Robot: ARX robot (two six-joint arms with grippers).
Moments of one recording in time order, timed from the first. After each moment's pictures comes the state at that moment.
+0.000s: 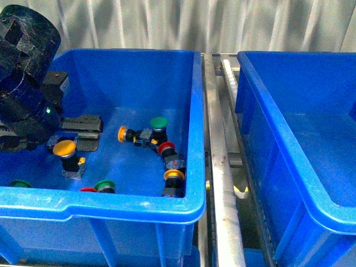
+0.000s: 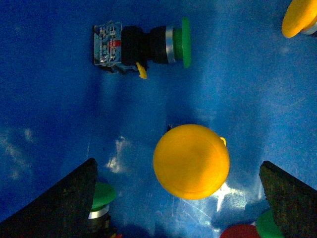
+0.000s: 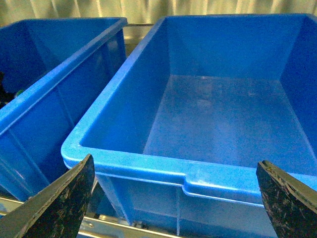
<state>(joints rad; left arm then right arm) -0.16 1.97 1.39 -0.19 -0.21 -0.13 0.00 0.00 0.03 0.00 0.00 0.00</state>
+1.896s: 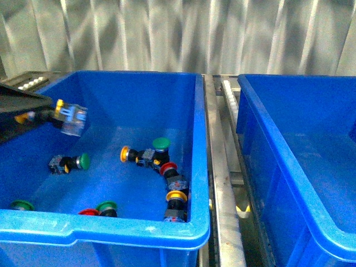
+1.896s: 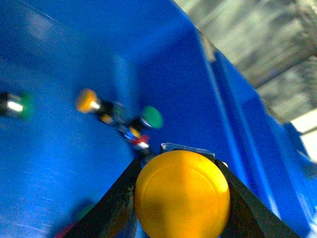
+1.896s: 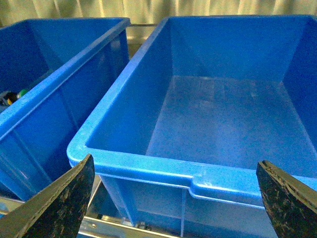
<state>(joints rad) 0.11 1.65 0.82 0.76 0.87 -0.66 0.00 0.00 0.03 0.00 0.00 0.00</state>
